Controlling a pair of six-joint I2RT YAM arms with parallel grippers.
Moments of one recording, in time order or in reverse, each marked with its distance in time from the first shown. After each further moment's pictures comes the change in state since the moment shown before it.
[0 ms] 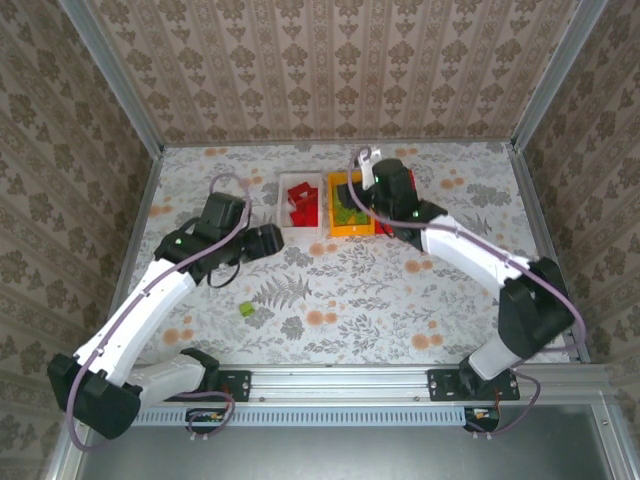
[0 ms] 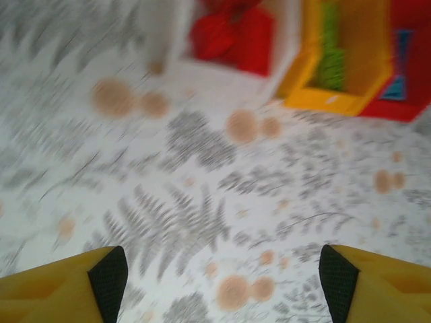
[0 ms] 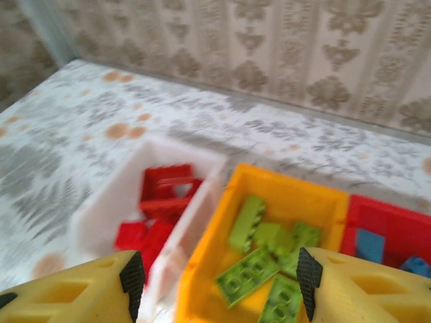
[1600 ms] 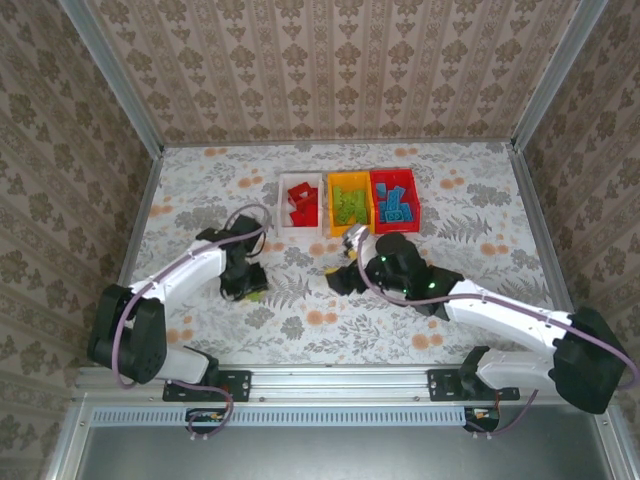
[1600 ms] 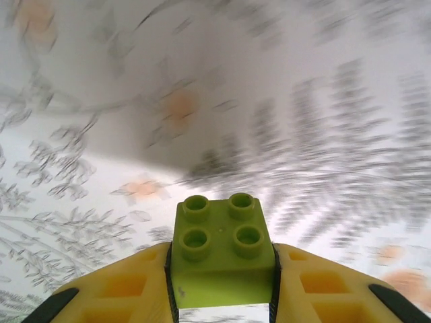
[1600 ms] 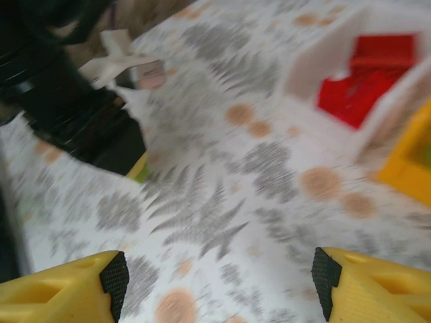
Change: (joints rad) left arm 0.025 0.328 -0.100 -0.071 0.005 -0.058; right arm 0.216 -0.360 -0.420 0.031 -0.150 0.079
